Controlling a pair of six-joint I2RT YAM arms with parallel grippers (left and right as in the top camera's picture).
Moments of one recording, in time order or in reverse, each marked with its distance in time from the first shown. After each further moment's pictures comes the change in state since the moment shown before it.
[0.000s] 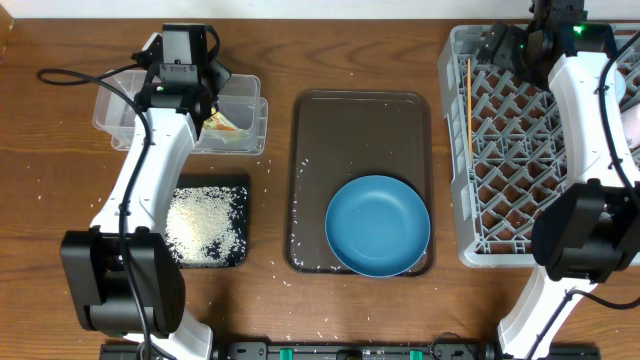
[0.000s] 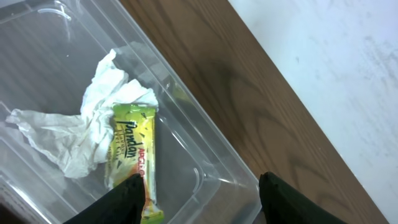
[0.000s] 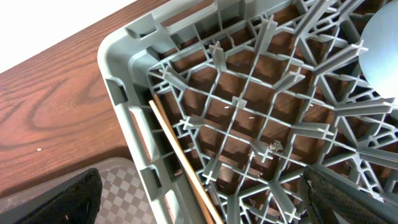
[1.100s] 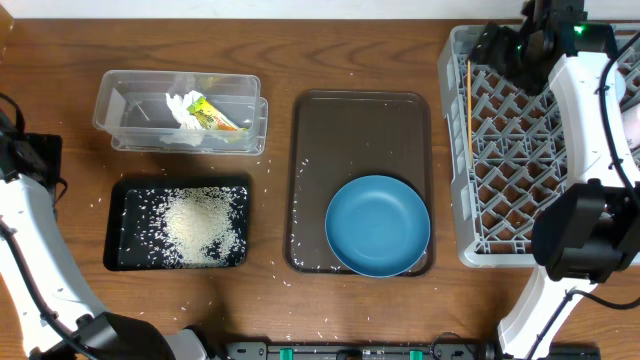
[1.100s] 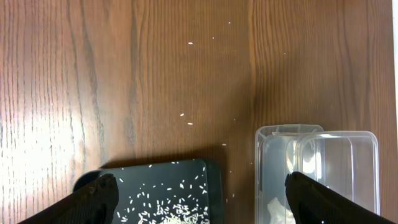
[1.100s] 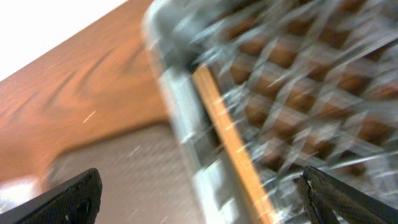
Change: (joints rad) left arm 0.660 -0.274 0.002 -0.502 -0.007 -0.010; right arm 0.000 0.000 0.000 -0.045 -0.251 0.028
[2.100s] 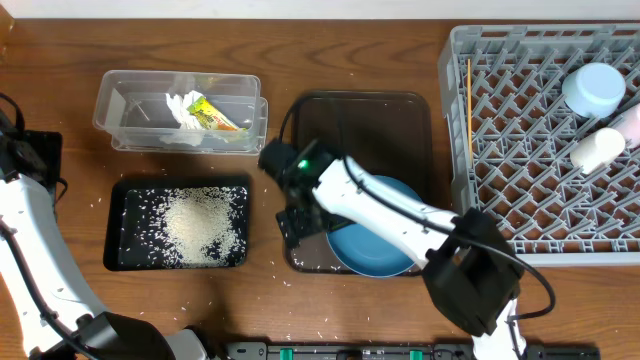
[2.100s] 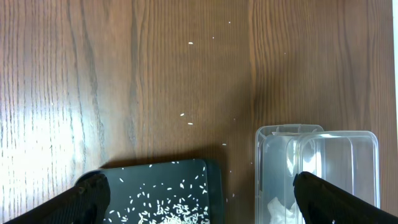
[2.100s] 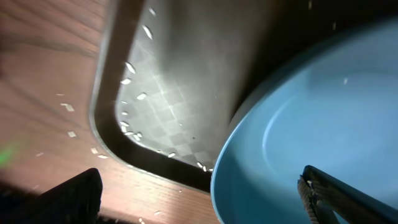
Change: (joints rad) left arm 0.000 0.000 0.000 -0.001 0.001 0.000; right arm 0.971 0.008 -0.314 -0.250 0.189 0.114
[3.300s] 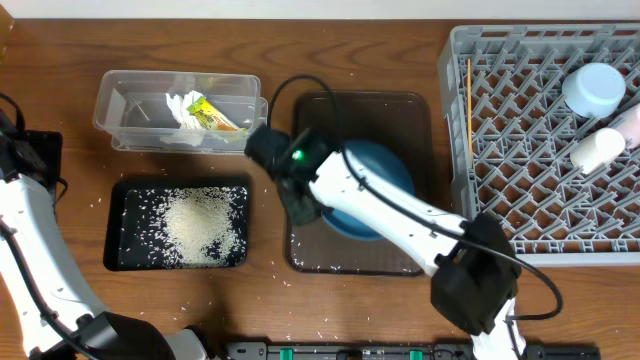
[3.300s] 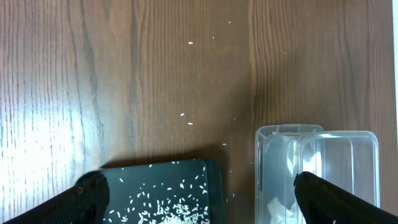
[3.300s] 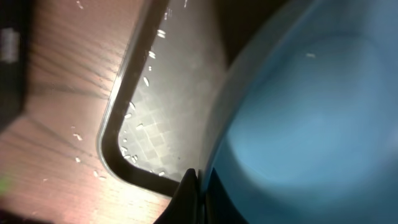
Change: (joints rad) left arm 0.000 0.000 0.000 -0.001 0.000 0.000; right arm -0.020 0.008 0.228 -0.103 0.129 -0.043
